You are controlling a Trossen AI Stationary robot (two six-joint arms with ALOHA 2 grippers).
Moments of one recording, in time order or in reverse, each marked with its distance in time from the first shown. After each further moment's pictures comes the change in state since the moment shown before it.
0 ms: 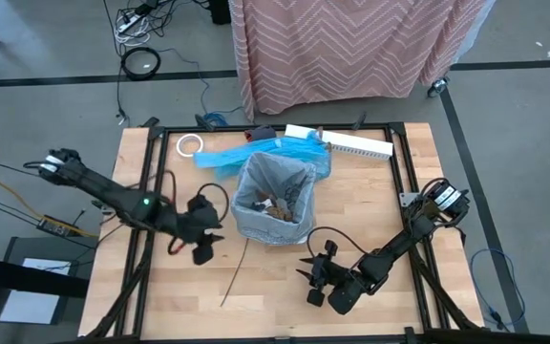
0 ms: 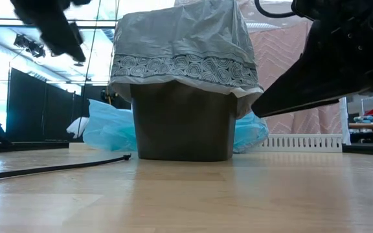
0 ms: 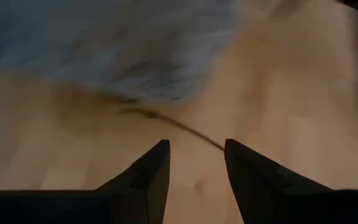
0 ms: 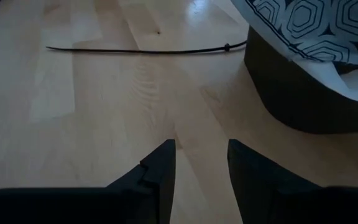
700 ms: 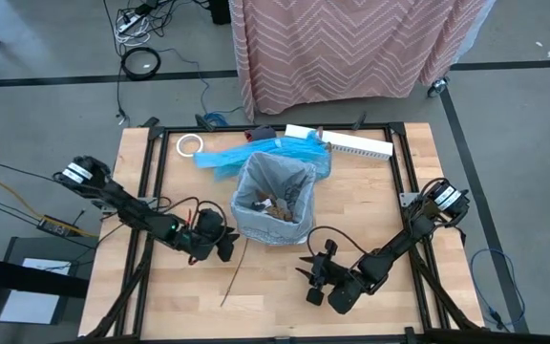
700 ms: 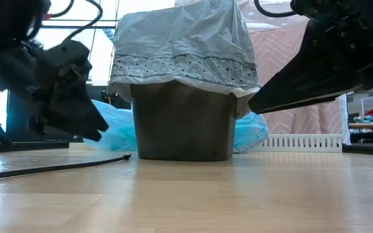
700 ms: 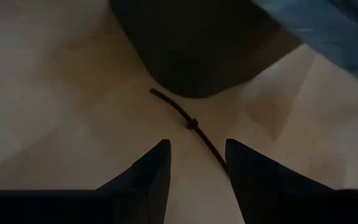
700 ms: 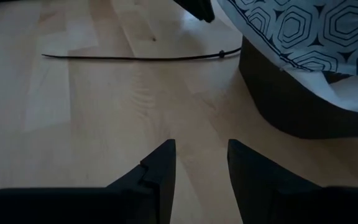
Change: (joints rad) left arm -0.055 0.340 -0.421 0.862 -0.307 -0.501; right arm -0.004 0.000 0.000 0.010 0.026 -0.005
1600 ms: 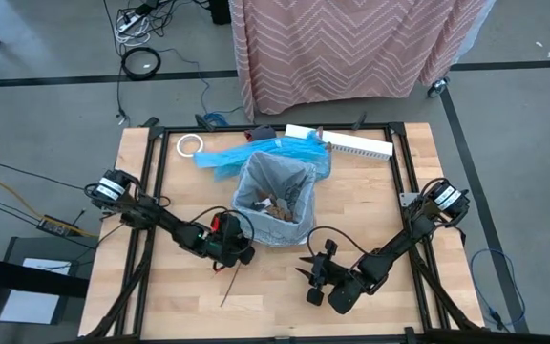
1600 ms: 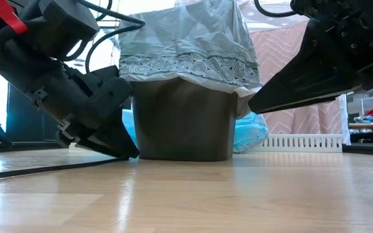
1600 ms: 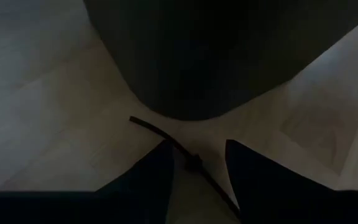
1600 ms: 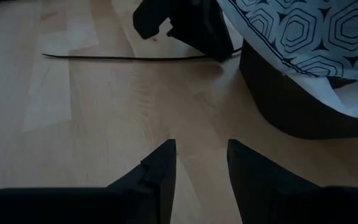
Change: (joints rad) left arm 0.072 0.344 0.239 -0.072 -0.054 0.103; right arm 0.001 0.000 0.000 0.000 -0.002 -0.003
